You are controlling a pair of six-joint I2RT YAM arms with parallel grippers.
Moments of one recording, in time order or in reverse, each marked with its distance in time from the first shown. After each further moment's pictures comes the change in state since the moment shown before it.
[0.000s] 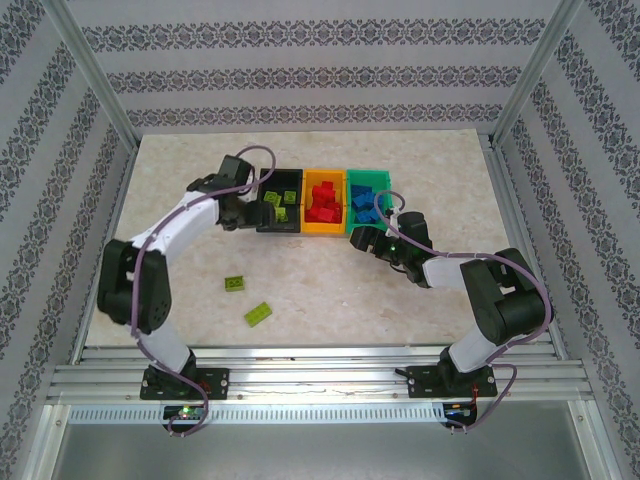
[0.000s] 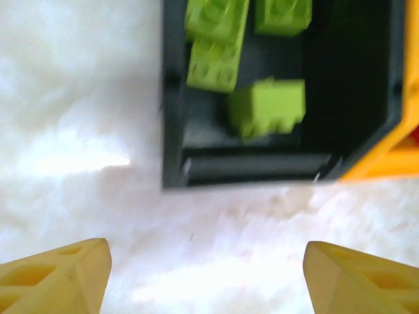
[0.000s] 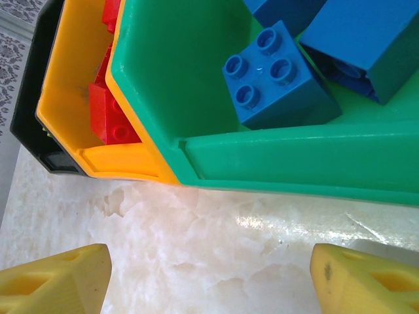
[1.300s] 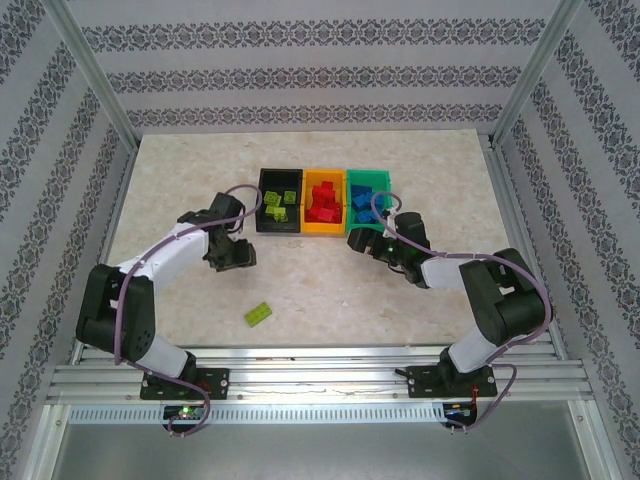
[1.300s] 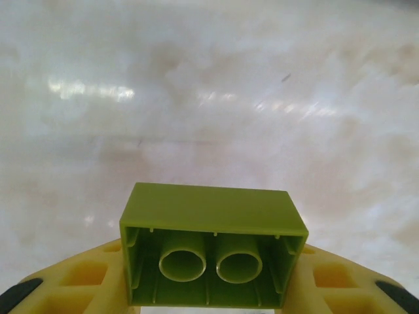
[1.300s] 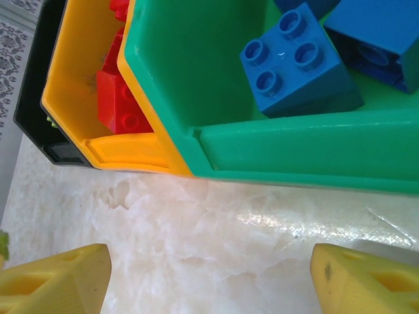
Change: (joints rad) left arm -0.001 -0.155 -0.267 -0.044 0.003 -0.107; right arm 0.019 -0.002 0.005 -0.010 0.000 -0.003
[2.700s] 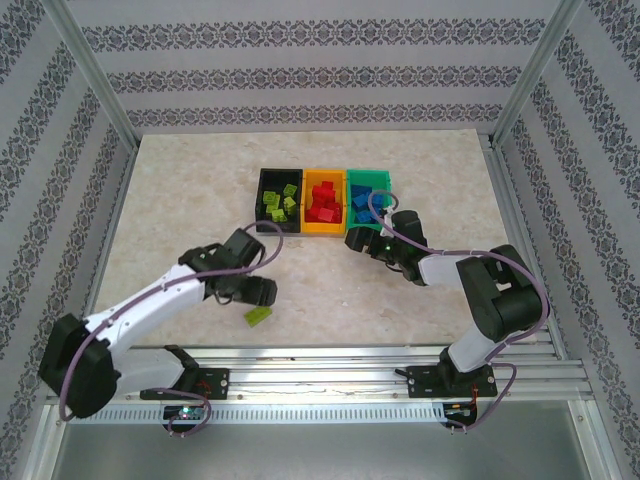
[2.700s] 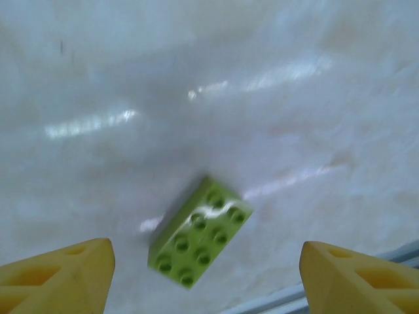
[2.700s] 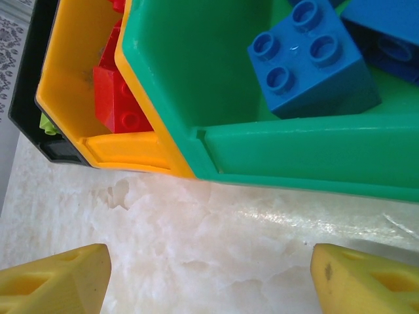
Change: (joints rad) left arm -0.335 -0.348 -0.248 -0.072 -0.050 -0.002; right arm 0.020 0.029 0.027 -0.014 -0.001 0.000
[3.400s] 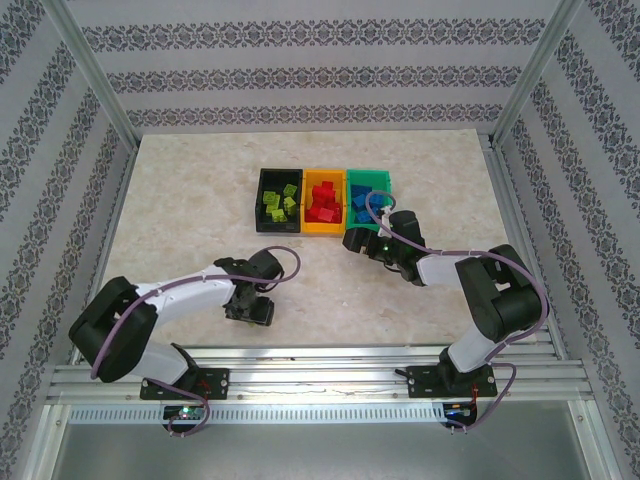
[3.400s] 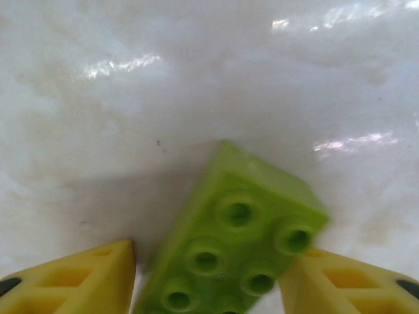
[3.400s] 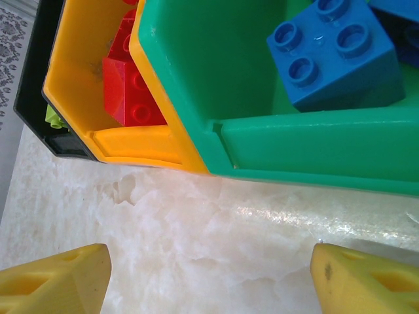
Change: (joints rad) left arm -0.107 0.268 -0.051 0.071 -0.077 -0.098; right arm 0.008 0.000 0.004 -0.001 -0.002 -0.001
